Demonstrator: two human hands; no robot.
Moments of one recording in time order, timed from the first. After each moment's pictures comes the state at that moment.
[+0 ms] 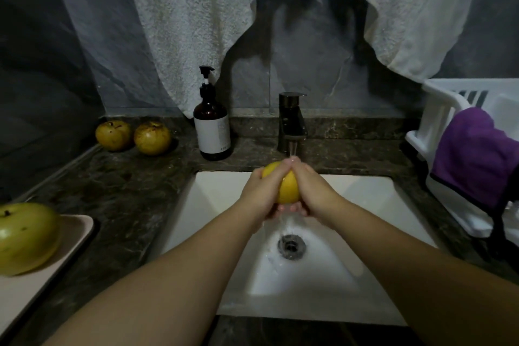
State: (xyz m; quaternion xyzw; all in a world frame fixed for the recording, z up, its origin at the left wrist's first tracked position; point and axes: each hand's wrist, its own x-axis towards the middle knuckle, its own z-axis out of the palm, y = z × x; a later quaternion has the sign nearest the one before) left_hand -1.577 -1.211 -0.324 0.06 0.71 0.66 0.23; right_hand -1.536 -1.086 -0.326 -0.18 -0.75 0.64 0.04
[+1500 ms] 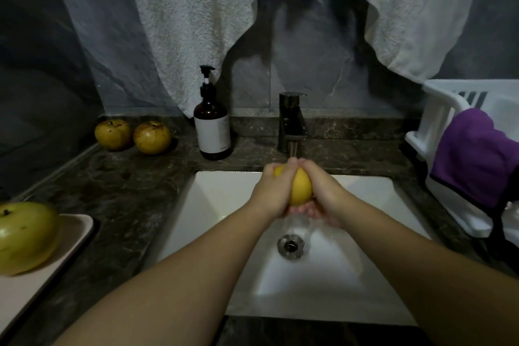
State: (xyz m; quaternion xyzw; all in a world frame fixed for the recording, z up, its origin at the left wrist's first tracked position) left_hand -1.572 -1.195 -0.325 0.10 0.75 0.63 0.19; right_hand -1.531 -1.066 -0.327 -0.20 -0.72 0.66 0.01
